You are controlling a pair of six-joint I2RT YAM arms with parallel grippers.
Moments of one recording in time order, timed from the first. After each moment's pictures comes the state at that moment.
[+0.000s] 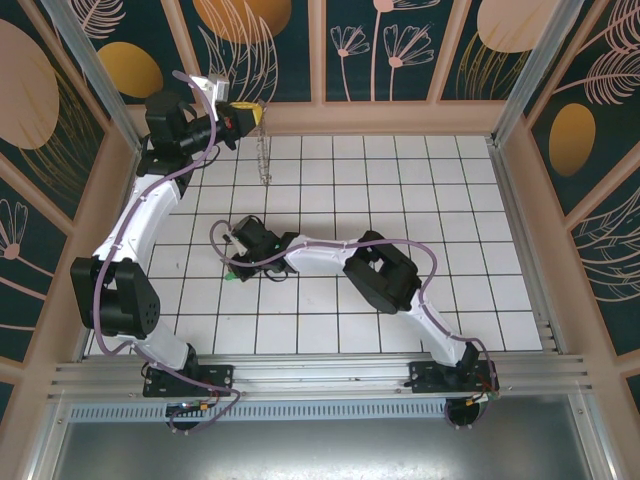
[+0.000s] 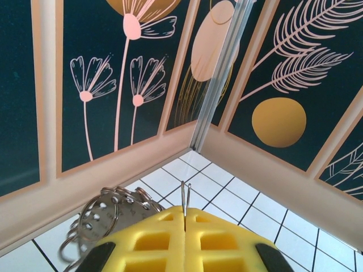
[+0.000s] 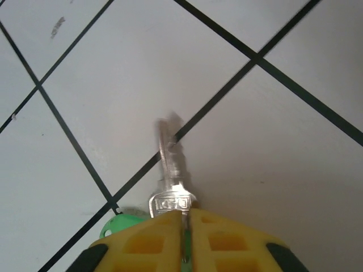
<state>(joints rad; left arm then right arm) -0.11 1.63 1.48 0.12 0.86 -0.25 1.06 2.35 1.73 -0.21 -0.16 0.34</state>
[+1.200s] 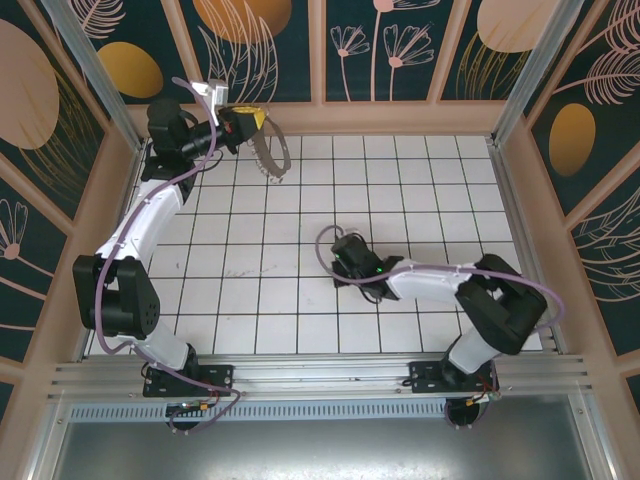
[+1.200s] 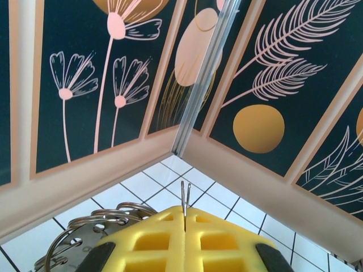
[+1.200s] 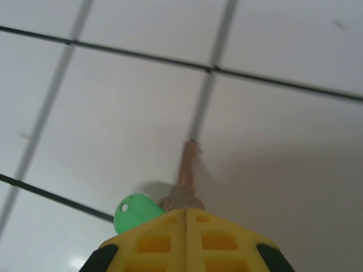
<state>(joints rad) -0.11 1.63 1.40 0.27 0.91 -0.36 0.87 1.53 0.68 -0.07 0.22 0.53</state>
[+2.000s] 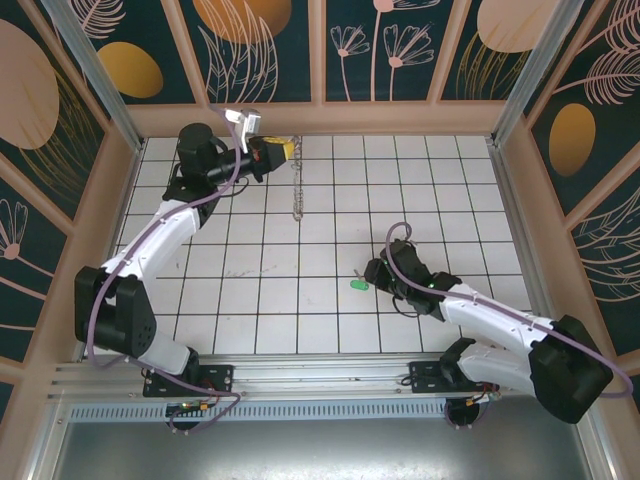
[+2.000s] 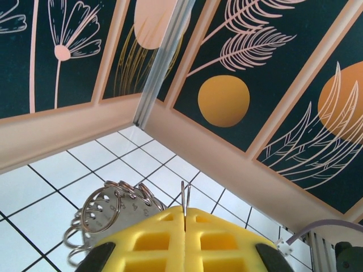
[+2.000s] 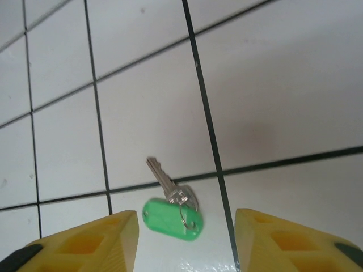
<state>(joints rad) -0.28 1.52 1.22 0.28 0.85 -0.40 0.71 1.10 0.49 -0.28 0.13 0.96</state>
